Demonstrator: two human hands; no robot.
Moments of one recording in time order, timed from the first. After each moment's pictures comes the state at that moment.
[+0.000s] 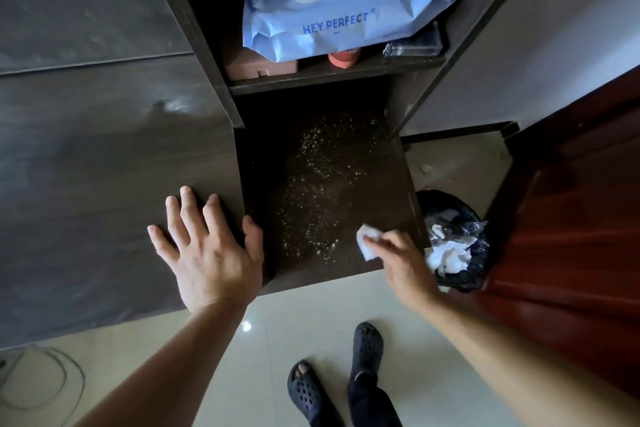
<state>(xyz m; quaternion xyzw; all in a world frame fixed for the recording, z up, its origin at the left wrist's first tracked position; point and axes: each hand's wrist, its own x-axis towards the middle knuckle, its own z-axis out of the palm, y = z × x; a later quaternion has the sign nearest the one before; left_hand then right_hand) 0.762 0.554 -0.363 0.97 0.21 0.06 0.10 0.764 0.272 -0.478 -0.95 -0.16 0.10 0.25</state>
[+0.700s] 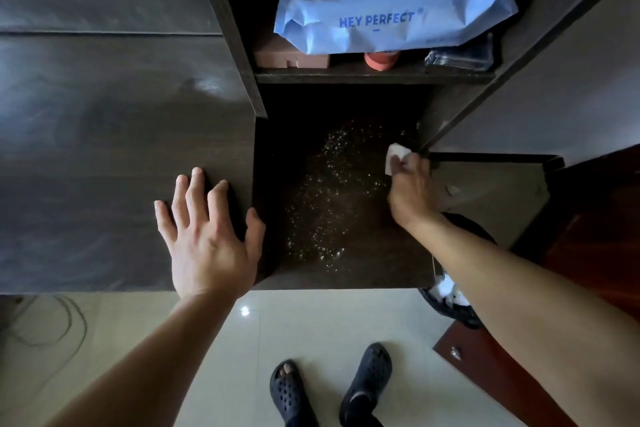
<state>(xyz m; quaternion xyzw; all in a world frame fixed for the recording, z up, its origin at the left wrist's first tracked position) 0.763 0.553 -0.363 0.97 0.22 0.08 0.11 0.918 0.313 -0.456 -0.99 -0.08 0.11 0.06</state>
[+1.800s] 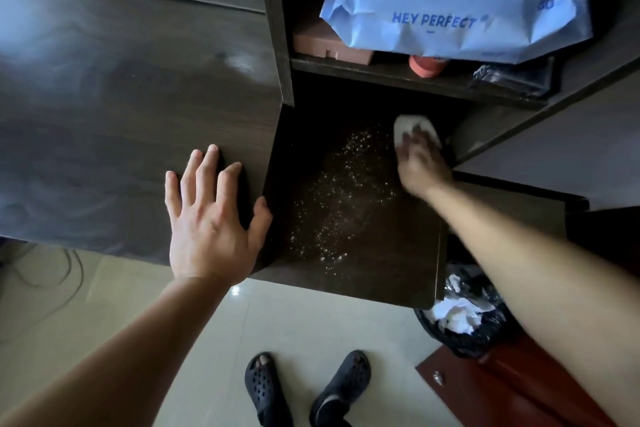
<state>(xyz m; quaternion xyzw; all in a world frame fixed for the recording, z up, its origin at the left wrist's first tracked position) 0.764 0.554 -0.361 0.96 0.23 0.08 0.11 0.994 0.328 -0.463 -0.97 -0.15 0.16 0.12</state>
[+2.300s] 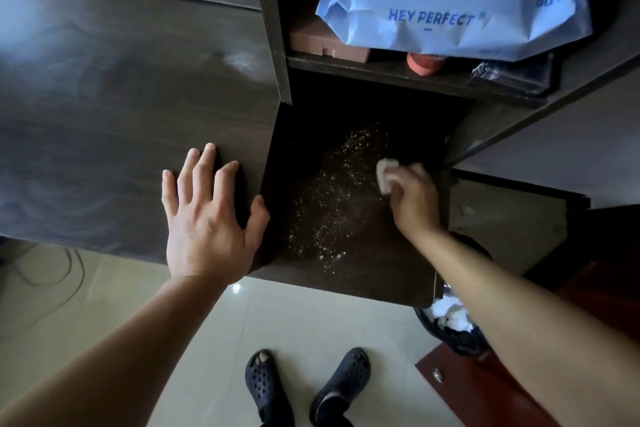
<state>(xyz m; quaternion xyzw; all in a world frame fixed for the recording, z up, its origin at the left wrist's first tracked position) 0.764 0.554 -0.360 0.96 0.23 0.08 0.12 0.924 0.318 -0.472 -0.95 -0.15 0.05 0.26</state>
